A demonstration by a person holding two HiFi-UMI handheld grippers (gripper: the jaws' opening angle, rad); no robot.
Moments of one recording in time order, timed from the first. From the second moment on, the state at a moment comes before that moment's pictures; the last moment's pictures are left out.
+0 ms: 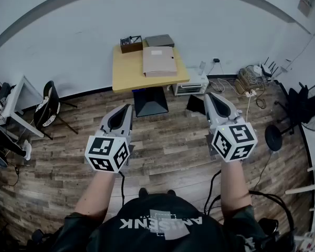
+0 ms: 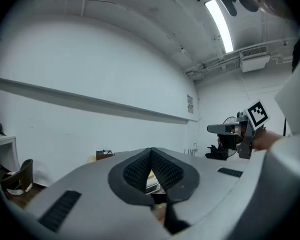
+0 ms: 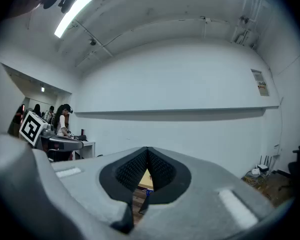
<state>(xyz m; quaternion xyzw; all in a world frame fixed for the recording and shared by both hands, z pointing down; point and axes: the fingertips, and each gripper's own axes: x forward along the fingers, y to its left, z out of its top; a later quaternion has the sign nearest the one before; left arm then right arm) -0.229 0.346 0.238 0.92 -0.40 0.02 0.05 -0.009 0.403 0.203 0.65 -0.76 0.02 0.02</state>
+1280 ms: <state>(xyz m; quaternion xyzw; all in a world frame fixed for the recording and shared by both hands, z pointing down) -0.277 0.316 0.238 0.92 -0.40 0.02 0.03 -0.056 0.391 0.213 0.66 -0.75 0.03 0.03</state>
